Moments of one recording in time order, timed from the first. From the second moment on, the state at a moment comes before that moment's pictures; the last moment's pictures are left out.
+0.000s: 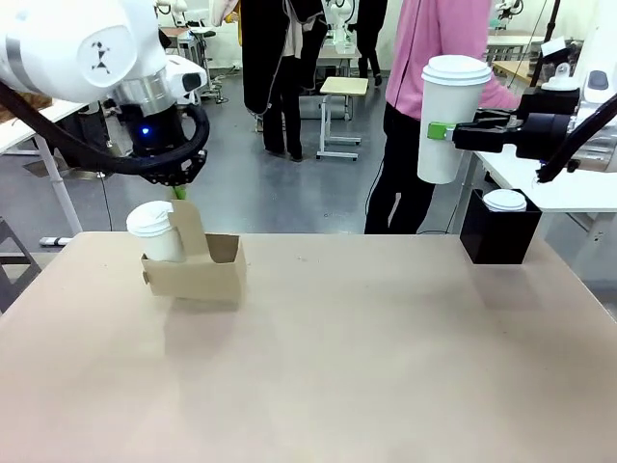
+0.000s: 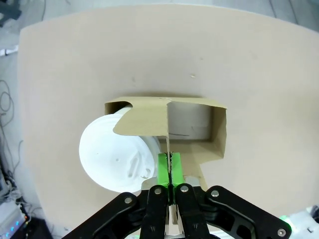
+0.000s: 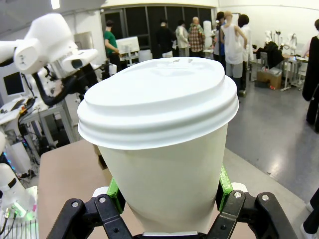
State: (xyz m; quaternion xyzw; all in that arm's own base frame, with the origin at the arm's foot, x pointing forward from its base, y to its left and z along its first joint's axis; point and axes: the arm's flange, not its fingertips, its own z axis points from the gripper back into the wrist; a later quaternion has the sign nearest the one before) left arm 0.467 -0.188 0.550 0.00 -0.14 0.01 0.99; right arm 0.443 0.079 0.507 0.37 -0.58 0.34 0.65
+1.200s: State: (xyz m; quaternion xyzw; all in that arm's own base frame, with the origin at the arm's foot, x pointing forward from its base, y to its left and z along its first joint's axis) left arm 0.370 -0.414 0.491 0.01 -0.12 0.02 0.99; right arm 0.443 0.079 0.508 0.37 -0.58 0.34 0.65
